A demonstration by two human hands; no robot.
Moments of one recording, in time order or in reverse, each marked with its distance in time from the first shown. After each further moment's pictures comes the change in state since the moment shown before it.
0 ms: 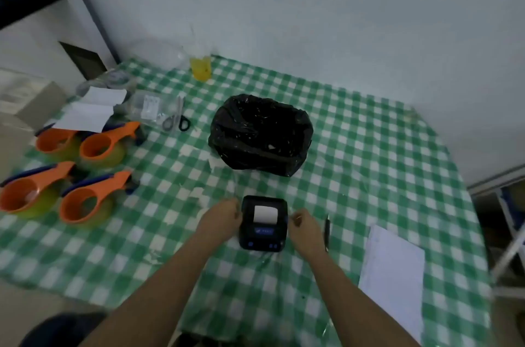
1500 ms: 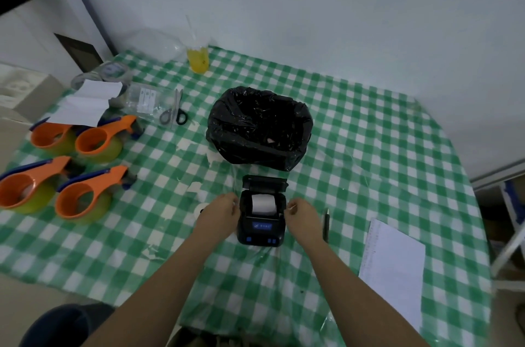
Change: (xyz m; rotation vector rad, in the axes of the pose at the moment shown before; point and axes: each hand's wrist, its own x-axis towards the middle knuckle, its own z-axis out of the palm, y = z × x) left_hand -0.003 -0.001 0.005 -0.049 0.107 0.011; right_hand 0.013 -0.014 -0.002 -0.125 0.046 -0.038
